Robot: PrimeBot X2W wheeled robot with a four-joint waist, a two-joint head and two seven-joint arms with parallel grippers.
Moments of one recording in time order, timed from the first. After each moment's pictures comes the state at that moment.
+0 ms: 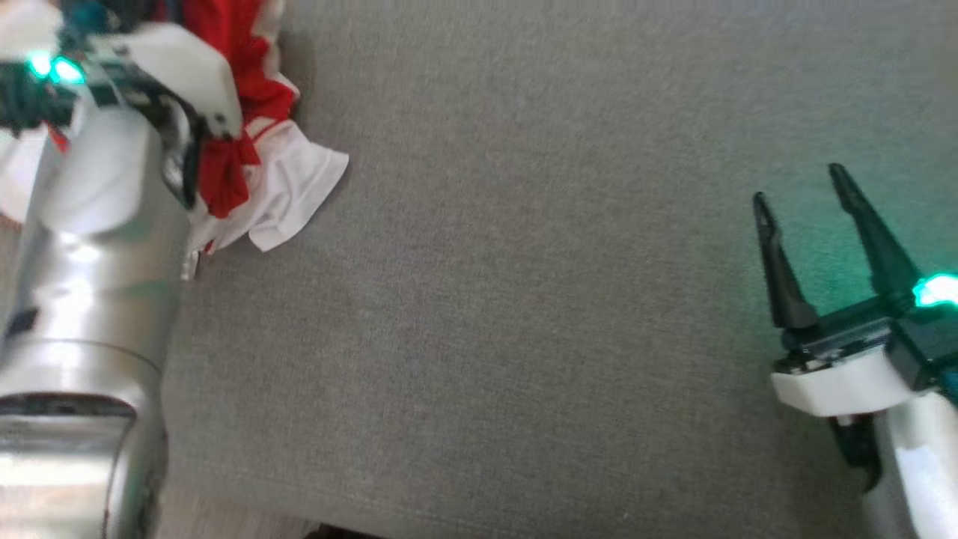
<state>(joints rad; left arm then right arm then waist) -1.11 0.14 -0.14 1.08 -0.10 0.02 0.01 -0.14 -0.27 0.11 -0.02 0.00 0.13 -0.26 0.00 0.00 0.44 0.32</state>
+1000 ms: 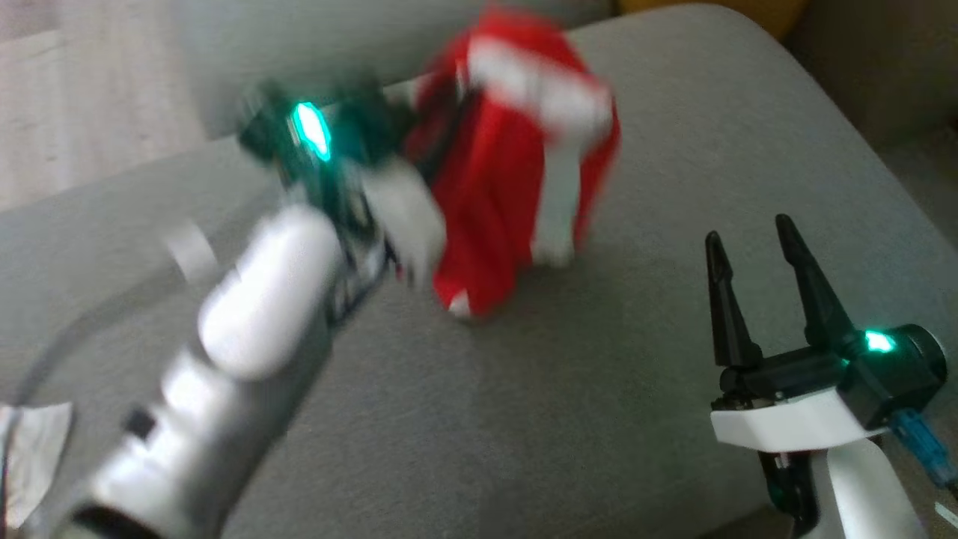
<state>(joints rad) -0.87 0.17 -0.68 0.45 -0.39 -0.13 0.14 -0.05 -0.06 0.11 -0.03 0.04 0.13 -0.26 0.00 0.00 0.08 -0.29</state>
